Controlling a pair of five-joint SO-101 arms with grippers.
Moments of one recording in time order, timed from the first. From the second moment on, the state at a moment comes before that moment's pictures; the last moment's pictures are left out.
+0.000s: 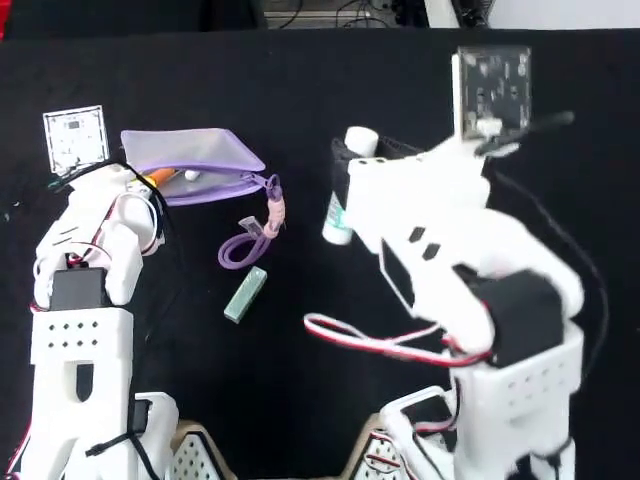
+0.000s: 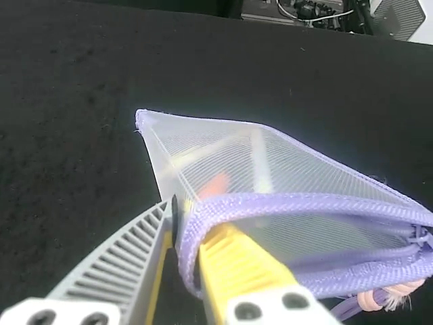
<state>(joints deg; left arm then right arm) -10.4 -51.7 47.3 42.9 2.8 -19.7 -43.3 3.4 75.7 -14.0</state>
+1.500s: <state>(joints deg) -10.2 -51.7 47.3 42.9 2.8 -38.1 -43.9 62.7 -20.4 -8.0</state>
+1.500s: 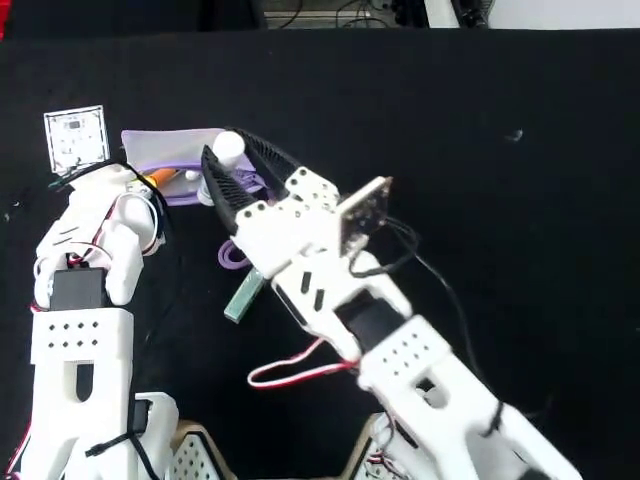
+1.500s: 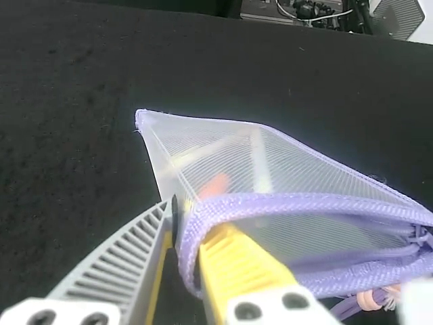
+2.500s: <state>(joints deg) -9.4 -51.7 47.3 42.9 2.8 -35.5 -14.5 58.2 -40.1 13.8</state>
